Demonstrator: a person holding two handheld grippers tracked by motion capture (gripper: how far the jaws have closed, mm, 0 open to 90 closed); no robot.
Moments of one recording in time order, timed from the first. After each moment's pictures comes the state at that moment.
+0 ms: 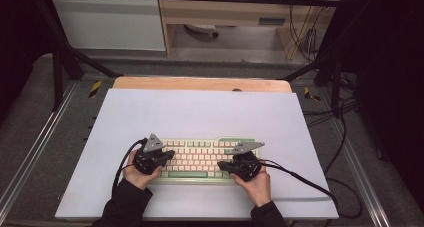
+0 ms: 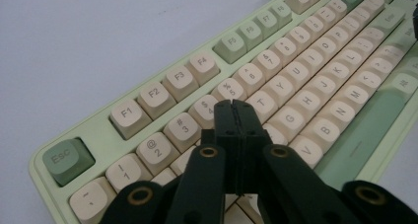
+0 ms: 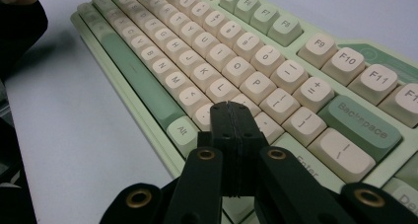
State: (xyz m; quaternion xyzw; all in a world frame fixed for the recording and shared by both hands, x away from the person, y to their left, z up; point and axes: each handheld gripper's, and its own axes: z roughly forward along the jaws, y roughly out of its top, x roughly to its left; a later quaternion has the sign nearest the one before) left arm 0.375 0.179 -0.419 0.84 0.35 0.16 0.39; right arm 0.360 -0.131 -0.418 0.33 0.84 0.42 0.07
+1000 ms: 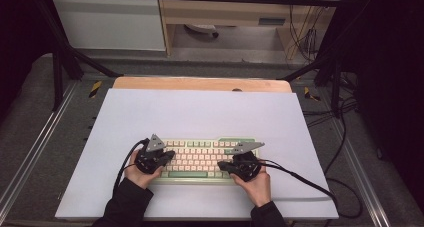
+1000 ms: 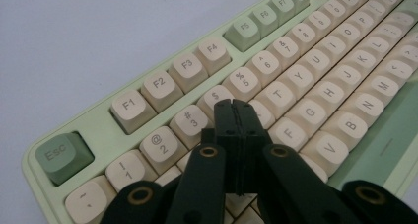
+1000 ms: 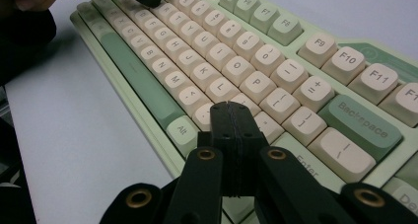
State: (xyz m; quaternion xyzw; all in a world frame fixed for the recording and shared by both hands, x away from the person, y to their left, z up) left arm 0.380 0.177 -0.429 0.84 0.36 0.16 0.38; right arm 0.361 -0.131 -0.418 0.33 0.84 0.41 0.07
